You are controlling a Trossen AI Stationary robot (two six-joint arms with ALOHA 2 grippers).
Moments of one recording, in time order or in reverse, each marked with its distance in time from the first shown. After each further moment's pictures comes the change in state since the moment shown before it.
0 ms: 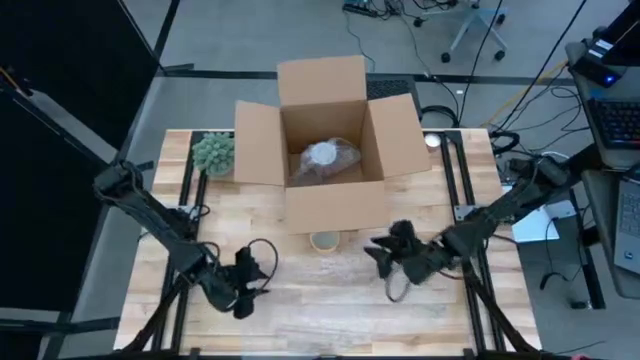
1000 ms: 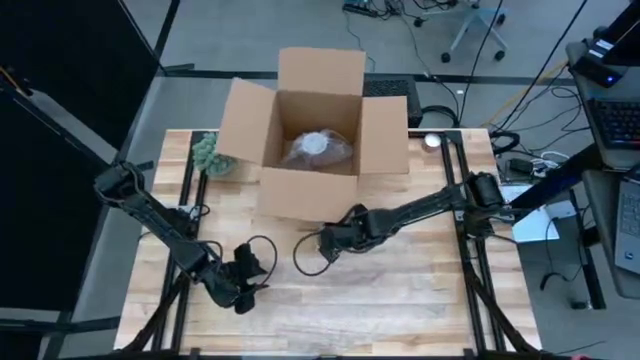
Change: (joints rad) left arm 0.010 0.000 -0.020 -0.005 0.001 0.030; right arm -0.330 0.549 0.637 -0.582 -0.403 -0.245
